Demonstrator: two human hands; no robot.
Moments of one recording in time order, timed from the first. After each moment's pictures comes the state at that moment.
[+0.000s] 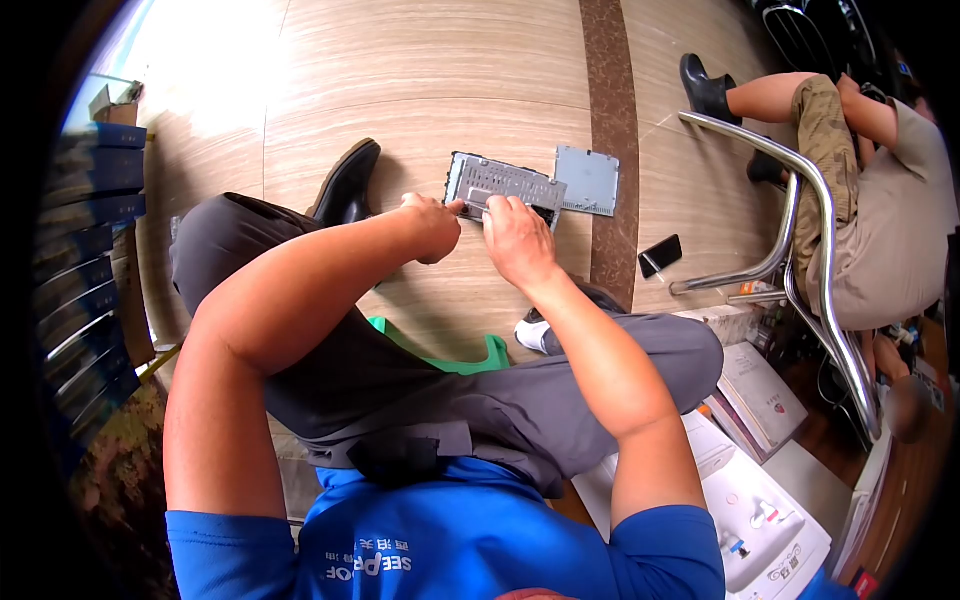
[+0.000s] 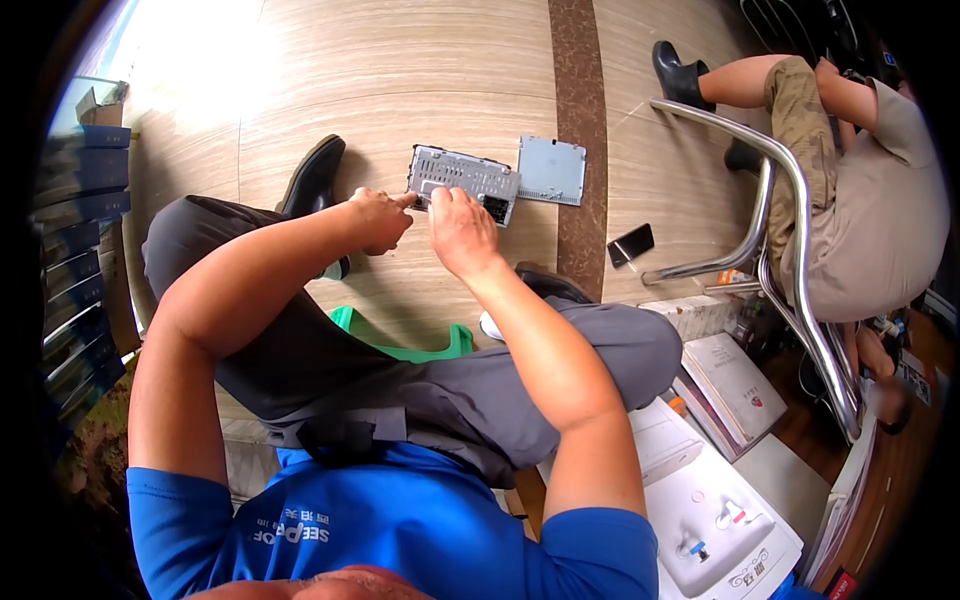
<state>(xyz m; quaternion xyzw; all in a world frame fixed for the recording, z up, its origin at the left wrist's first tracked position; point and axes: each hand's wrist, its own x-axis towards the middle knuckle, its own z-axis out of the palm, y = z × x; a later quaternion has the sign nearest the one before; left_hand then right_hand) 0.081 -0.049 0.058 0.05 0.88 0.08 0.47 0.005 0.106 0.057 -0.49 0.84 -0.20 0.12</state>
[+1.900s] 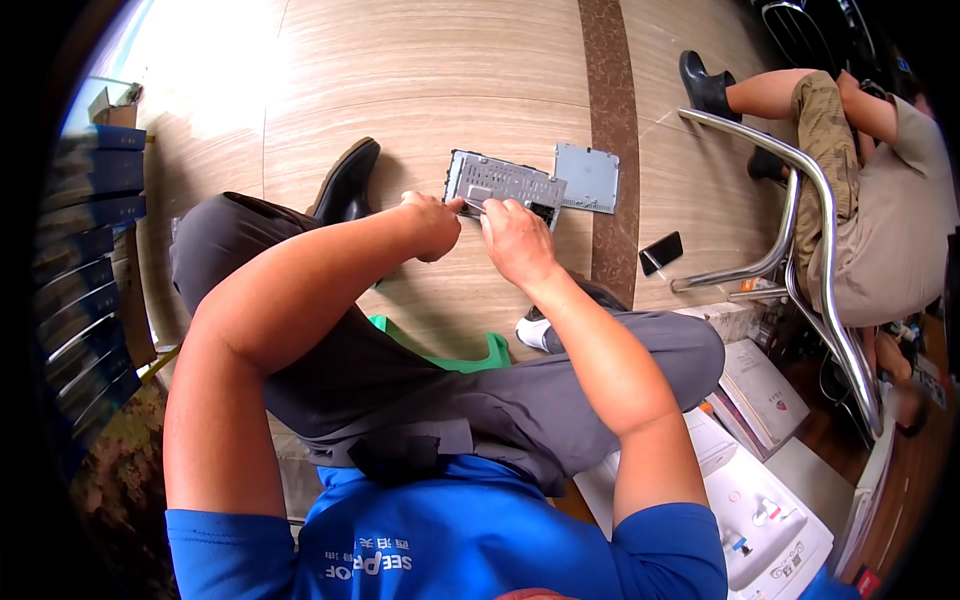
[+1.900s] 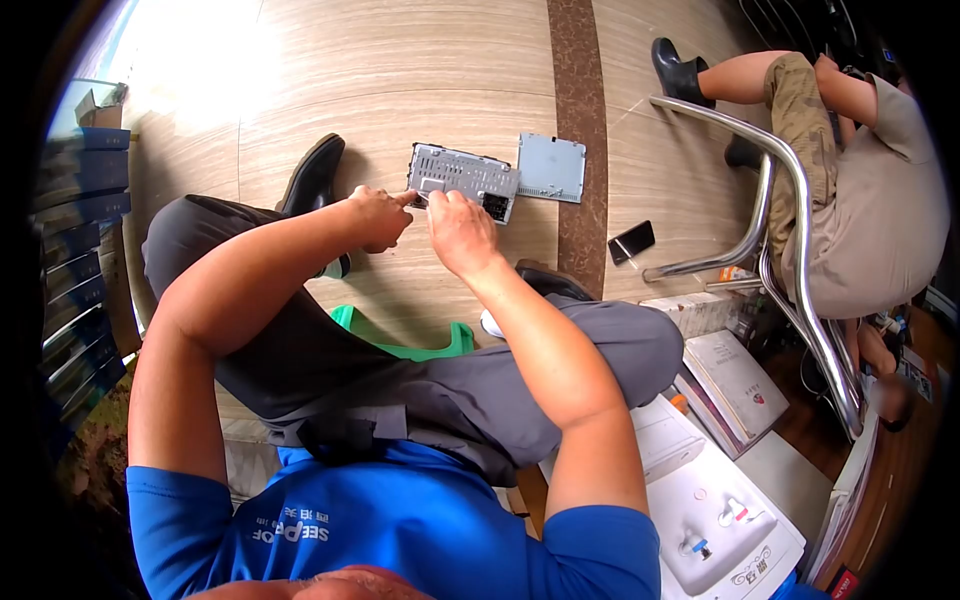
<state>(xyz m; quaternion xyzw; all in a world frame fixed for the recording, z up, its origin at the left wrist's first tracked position) 0.081 -0.050 0.059 0.05 0.88 0.08 0.46 0.006 0.107 0.057 -0.50 0.84 -0.18 0.15</state>
